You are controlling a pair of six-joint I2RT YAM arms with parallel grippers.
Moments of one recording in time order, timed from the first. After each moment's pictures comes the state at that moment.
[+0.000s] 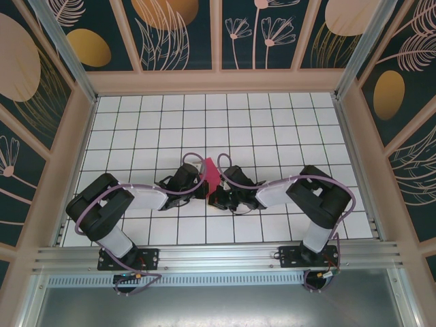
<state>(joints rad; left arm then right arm) -0.74 1.62 0.55 0.27 0.09 -0.65 0.90 1.74 0.66 0.26 -0.42 1.13</state>
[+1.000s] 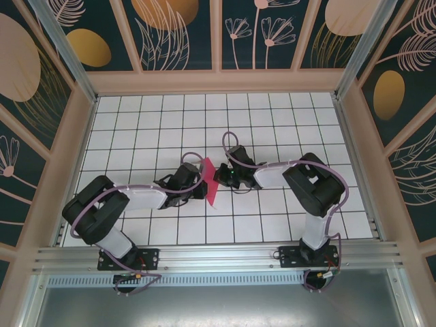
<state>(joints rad) -0.74 1.57 0.58 0.12 0.04 -0.65 0.73 1.85 0.87 0.14 -0.31 1.02</state>
